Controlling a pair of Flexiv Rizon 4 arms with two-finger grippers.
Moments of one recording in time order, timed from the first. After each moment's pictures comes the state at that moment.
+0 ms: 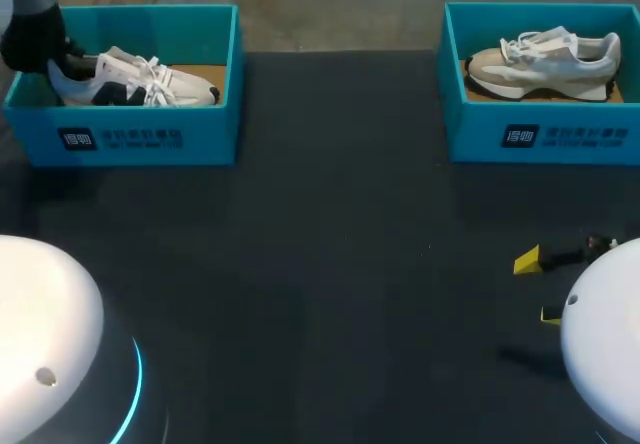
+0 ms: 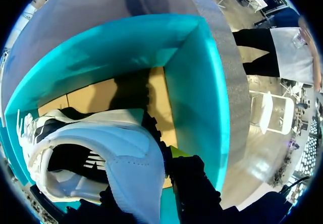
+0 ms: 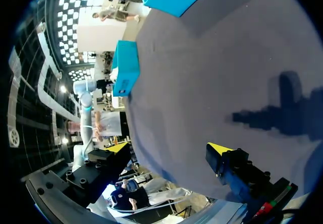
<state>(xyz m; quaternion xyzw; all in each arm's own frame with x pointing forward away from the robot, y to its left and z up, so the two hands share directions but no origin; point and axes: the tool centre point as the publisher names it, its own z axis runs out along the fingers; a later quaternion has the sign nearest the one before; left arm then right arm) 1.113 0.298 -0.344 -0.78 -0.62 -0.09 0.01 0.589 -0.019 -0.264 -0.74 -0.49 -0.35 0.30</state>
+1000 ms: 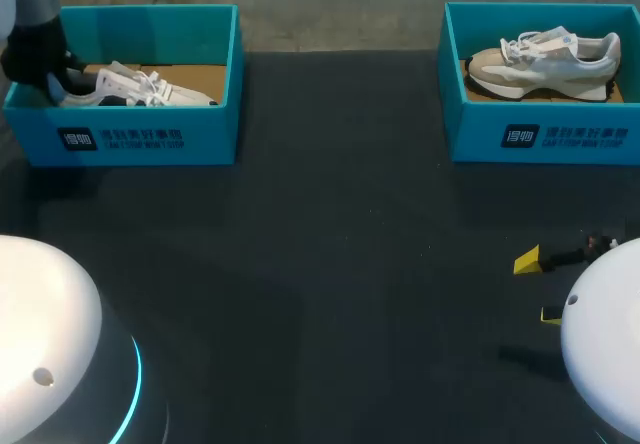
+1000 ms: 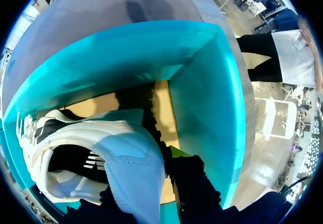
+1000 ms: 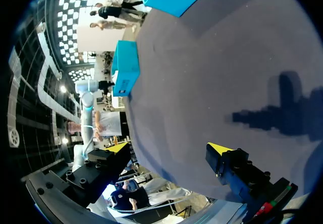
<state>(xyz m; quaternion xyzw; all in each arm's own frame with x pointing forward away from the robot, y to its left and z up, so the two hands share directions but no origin) 1.091 0.300 -0.364 -0.78 -0.63 -0.06 0.04 0.589 -0.019 -0.264 -0.74 -0.49 -0.35 0.30</state>
